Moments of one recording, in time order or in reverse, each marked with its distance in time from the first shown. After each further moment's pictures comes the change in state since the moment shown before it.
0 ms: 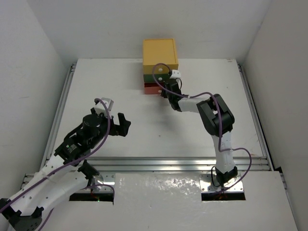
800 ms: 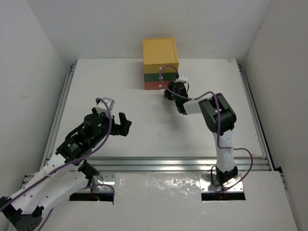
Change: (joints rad) left arm 0.000 0.012 -0.006 0.018 0.026 0.002; right arm -0.075 0.062 -0.044 0.188 -0.140 0.053
